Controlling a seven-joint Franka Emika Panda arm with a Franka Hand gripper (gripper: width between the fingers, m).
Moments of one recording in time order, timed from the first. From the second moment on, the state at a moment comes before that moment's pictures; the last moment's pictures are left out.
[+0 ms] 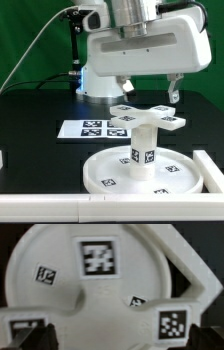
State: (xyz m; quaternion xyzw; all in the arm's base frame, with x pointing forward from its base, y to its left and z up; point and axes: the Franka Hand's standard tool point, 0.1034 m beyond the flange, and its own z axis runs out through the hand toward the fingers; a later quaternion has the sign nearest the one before) arm 0.562 0.033 0.136 -0.96 0.28 0.02 0.08
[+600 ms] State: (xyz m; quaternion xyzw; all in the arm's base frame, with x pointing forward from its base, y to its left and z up) arm 0.561 0.034 0.127 -0.99 0.09 0.02 0.05
